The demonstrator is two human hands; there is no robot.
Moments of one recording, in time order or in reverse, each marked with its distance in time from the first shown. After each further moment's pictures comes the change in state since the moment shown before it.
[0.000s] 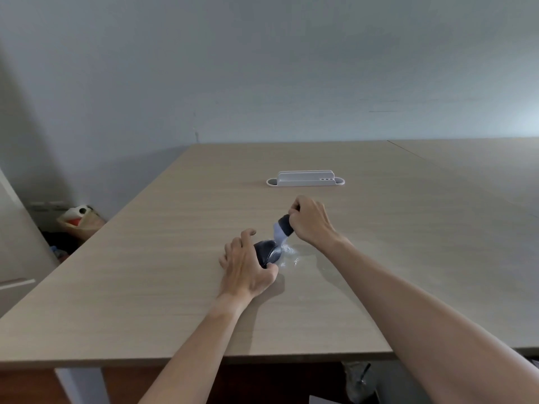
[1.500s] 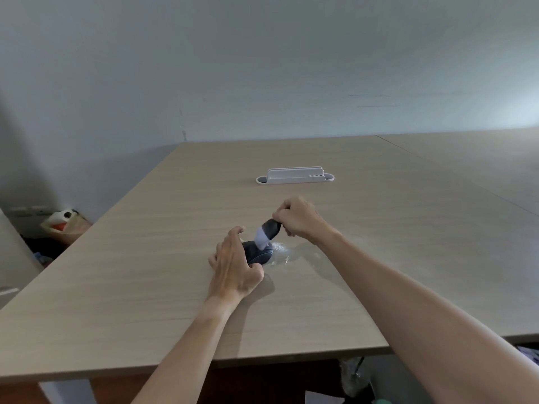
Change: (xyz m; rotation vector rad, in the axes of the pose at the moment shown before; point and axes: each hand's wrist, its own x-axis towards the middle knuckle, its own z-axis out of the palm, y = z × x) left_hand 0.000 -0.001 -0.003 -0.076 -0.037 0.031; right_hand -0.005 -0.006 -0.011 0.058 -0.152 0.077
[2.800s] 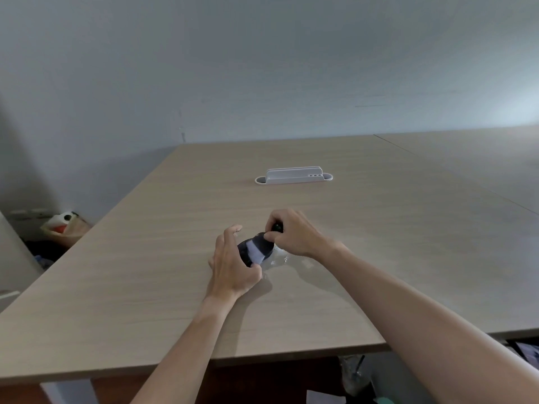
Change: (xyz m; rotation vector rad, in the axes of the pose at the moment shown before) left_hand -0.001 -0.002 -0.003 -0.094 0.080 0.005; right_hand -0.014 0.016 0.014 -0.090 -0.073 -0.299
